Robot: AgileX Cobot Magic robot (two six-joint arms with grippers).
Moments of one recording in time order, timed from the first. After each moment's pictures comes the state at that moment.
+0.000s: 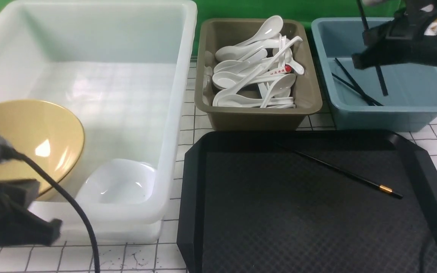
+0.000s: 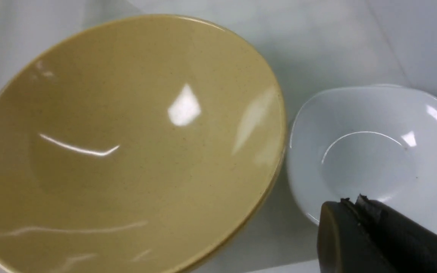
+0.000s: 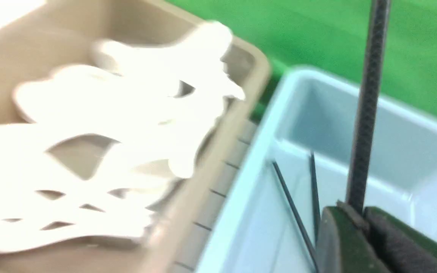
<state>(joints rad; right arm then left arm) 0.15 1.69 -1.23 0.11 0.12 -0.35 -0.48 0.71 -0.47 0.62 0.61 -0.56</state>
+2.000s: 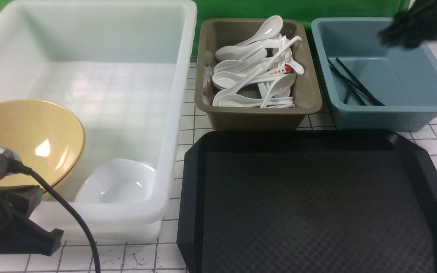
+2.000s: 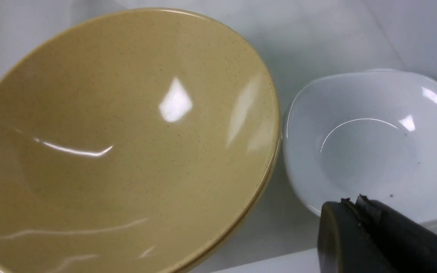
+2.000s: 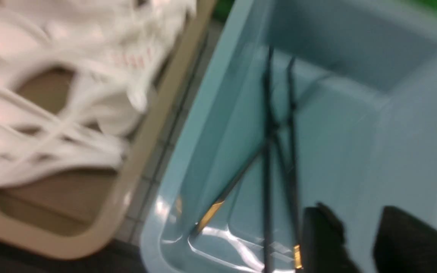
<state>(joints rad) 0.08 1.59 -1.52 0.04 0.70 -0.26 -0.48 0.70 -0.45 0.64 0.62 -0.53</state>
